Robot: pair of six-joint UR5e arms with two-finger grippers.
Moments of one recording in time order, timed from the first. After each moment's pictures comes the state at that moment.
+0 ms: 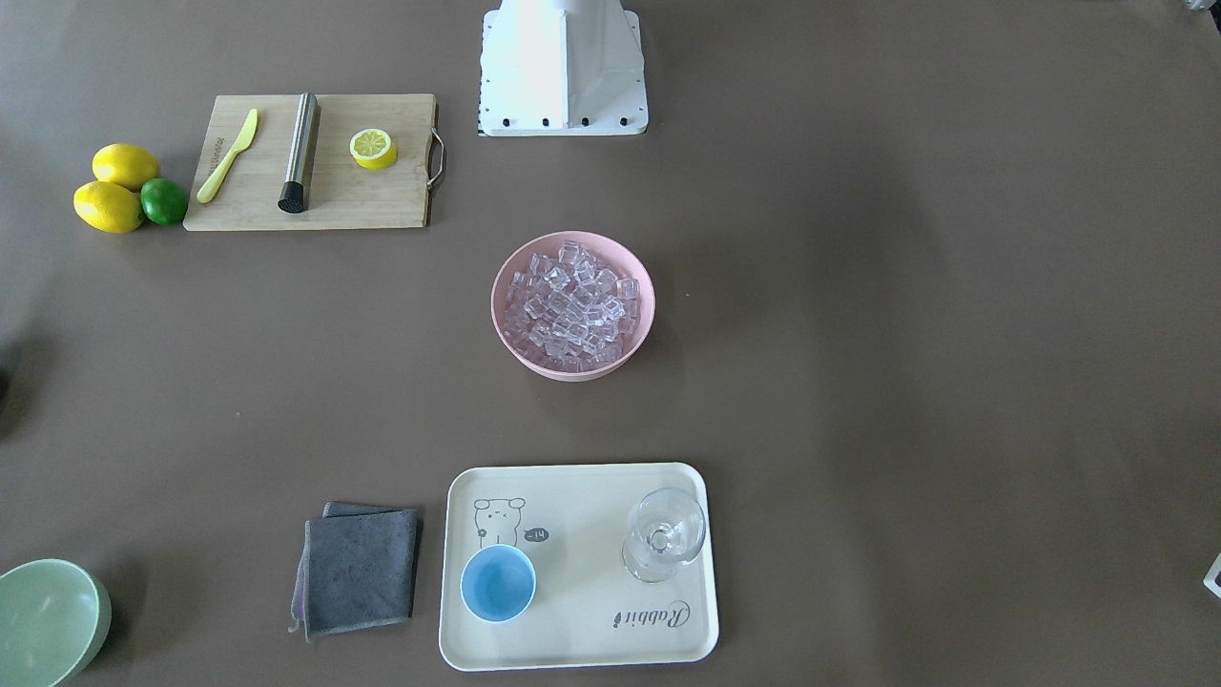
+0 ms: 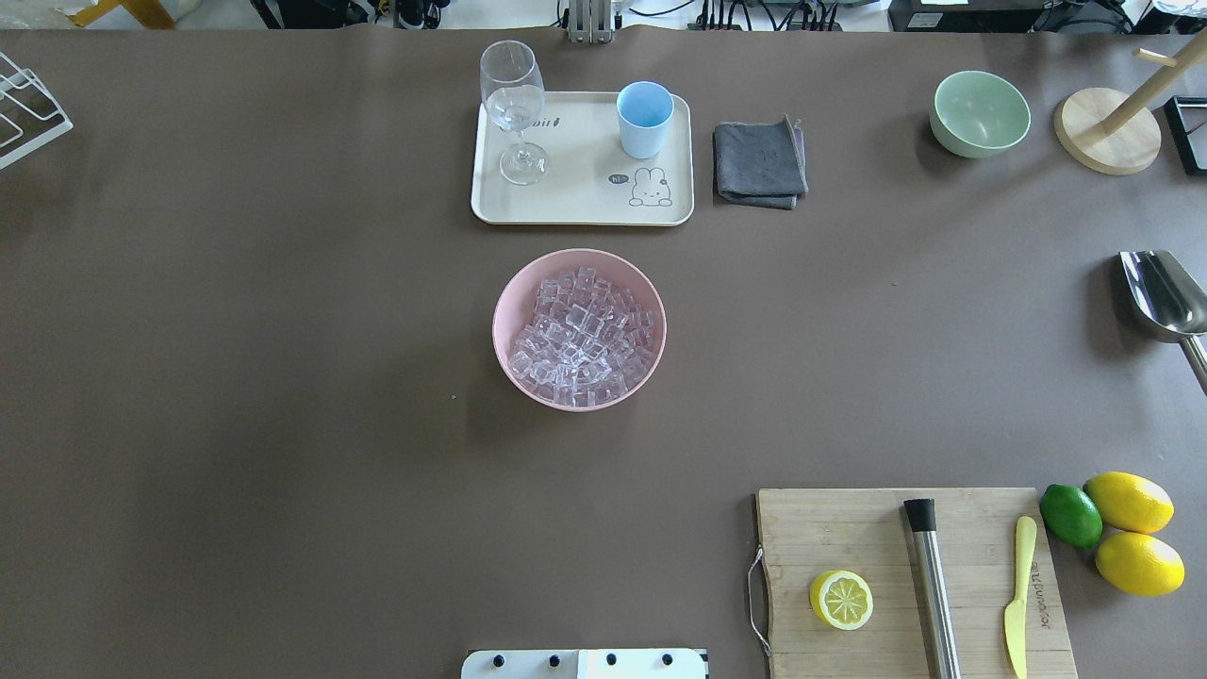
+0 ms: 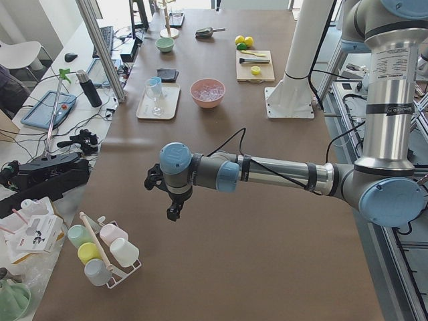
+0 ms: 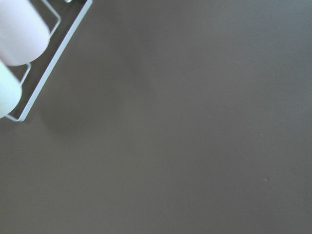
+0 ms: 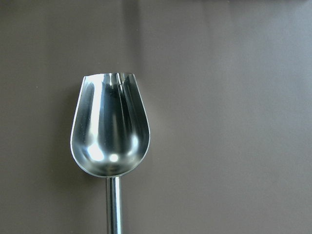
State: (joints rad) left arm -1.51 -1.56 -1.68 -1.66 -2.41 0.17; right arm 1.49 -1.82 1.72 -1.20 2.28 0.30
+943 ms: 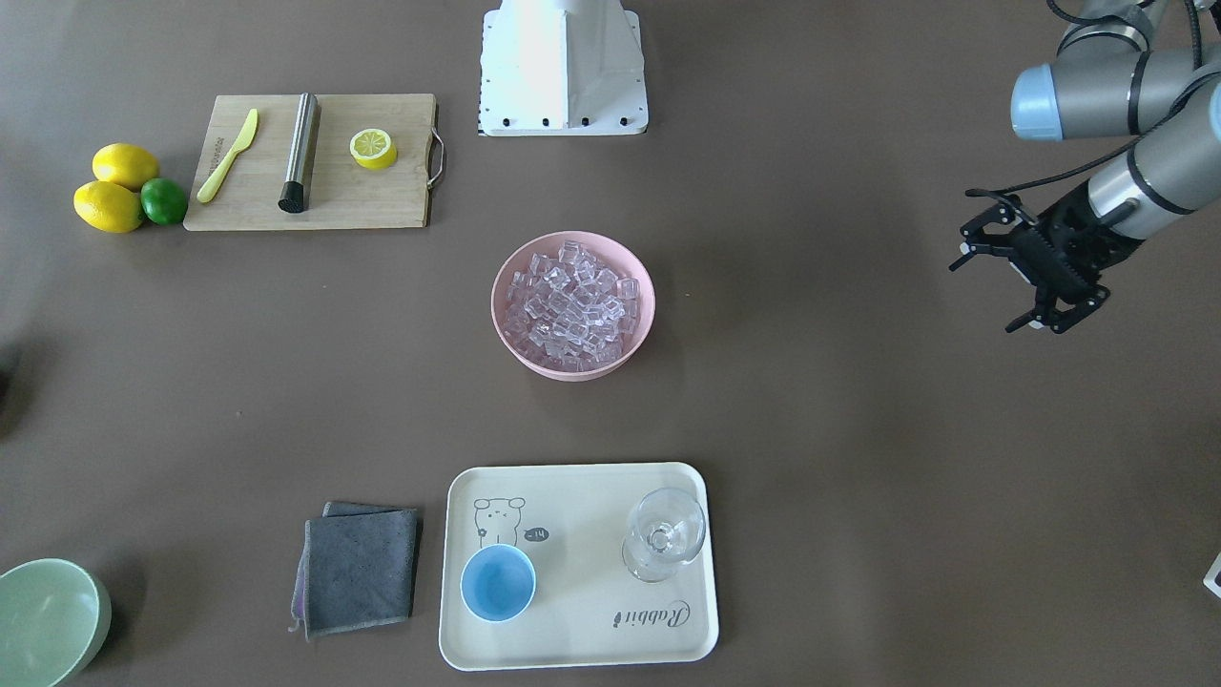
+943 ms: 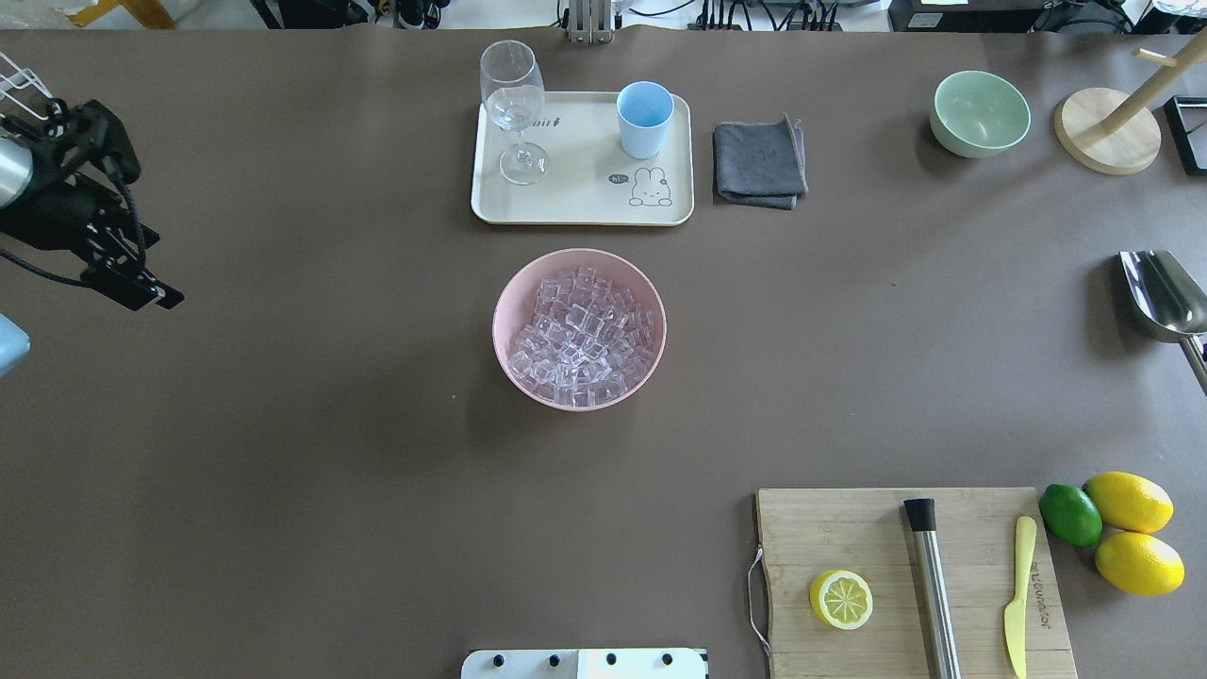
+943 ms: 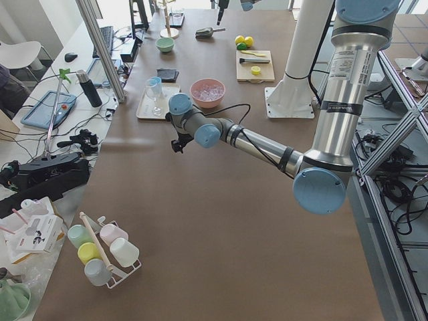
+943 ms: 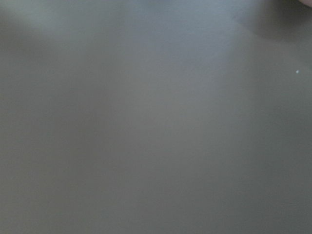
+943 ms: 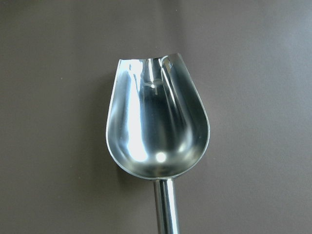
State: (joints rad) left arm -1.07 -1.73 -1.77 -1.88 -2.40 0.17; right arm 1.22 -1.88 1.63 -0.71 2.15 0.74
